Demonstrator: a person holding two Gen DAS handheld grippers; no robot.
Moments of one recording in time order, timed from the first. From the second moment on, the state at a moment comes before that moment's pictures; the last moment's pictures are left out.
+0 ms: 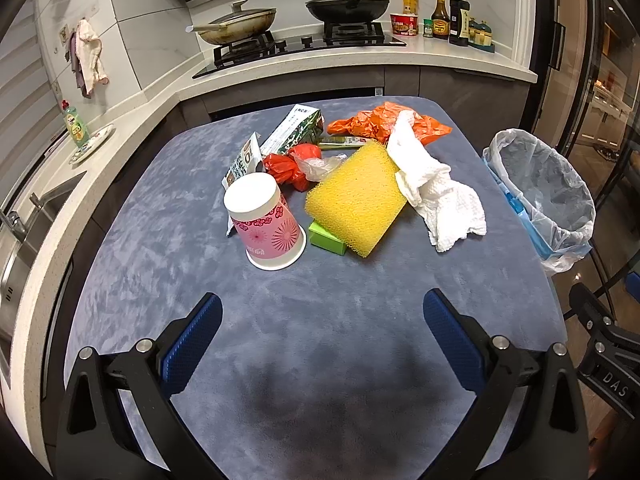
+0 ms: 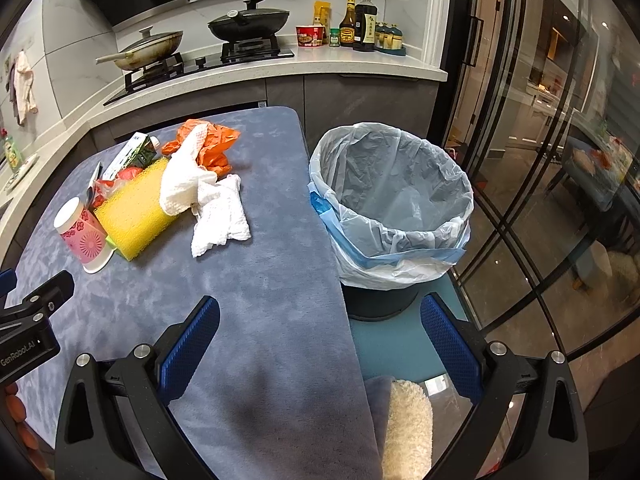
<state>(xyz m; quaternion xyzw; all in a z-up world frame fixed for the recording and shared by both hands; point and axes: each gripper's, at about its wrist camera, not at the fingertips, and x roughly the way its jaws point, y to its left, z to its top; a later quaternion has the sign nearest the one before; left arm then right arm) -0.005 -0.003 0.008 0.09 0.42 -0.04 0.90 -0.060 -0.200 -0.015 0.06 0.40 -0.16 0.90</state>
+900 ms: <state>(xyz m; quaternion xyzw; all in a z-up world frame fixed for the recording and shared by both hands) -0.003 -0.002 0.009 0.07 0.42 -0.05 0.90 -0.056 -0.198 -0.017 0.07 0.41 -0.15 0.90</state>
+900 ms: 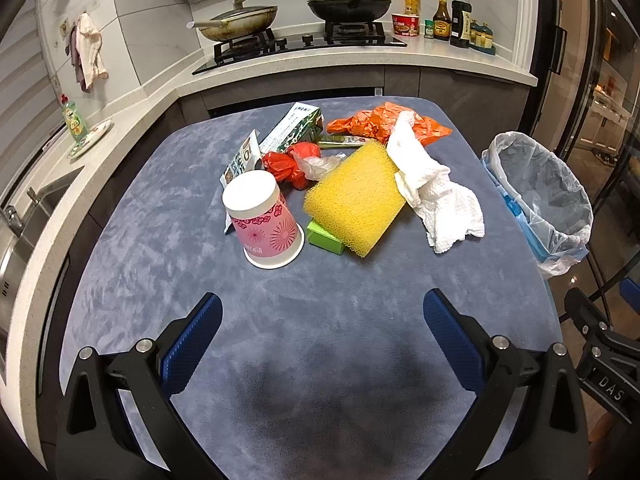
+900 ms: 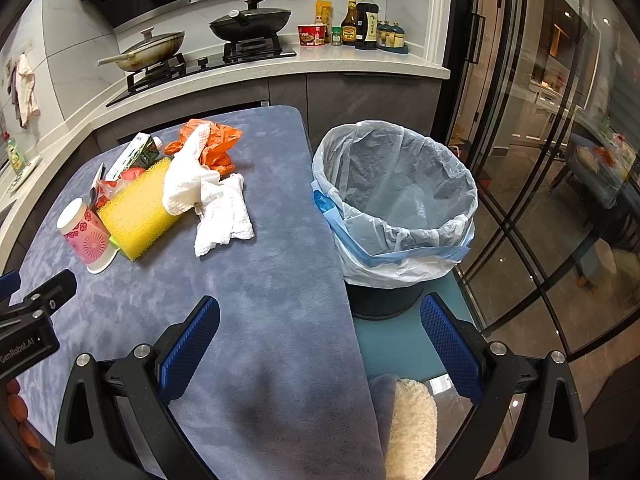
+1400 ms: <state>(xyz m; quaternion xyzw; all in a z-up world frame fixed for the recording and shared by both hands) 0.056 0.085 -0.009 -0.03 0.43 0.01 0.90 -0.028 -0.177 -0.035 0.05 0.43 -0.12 0.89</state>
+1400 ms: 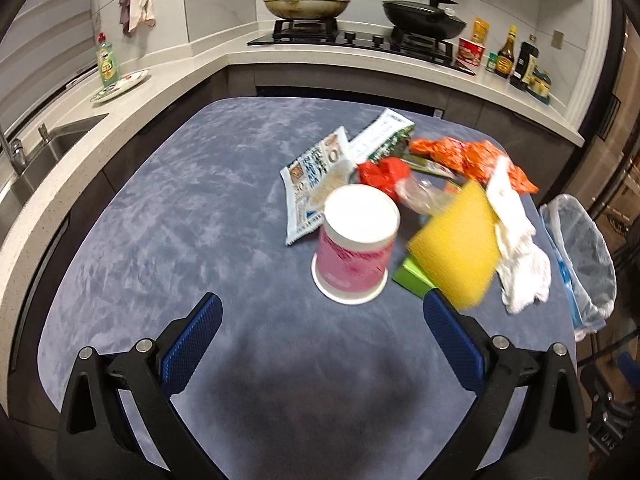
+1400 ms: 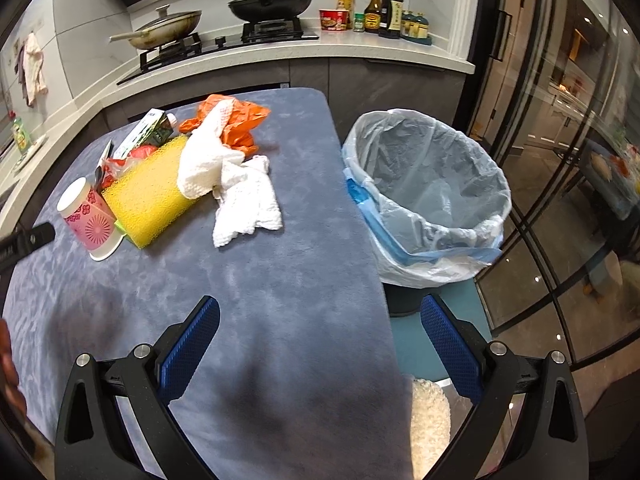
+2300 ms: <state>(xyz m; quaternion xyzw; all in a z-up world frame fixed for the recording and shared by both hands) 0.117 0.086 -0.043 -0.06 0.44 -0.08 0.89 0.046 -0.154 -0.050 0.04 0.44 -0.09 0.89</state>
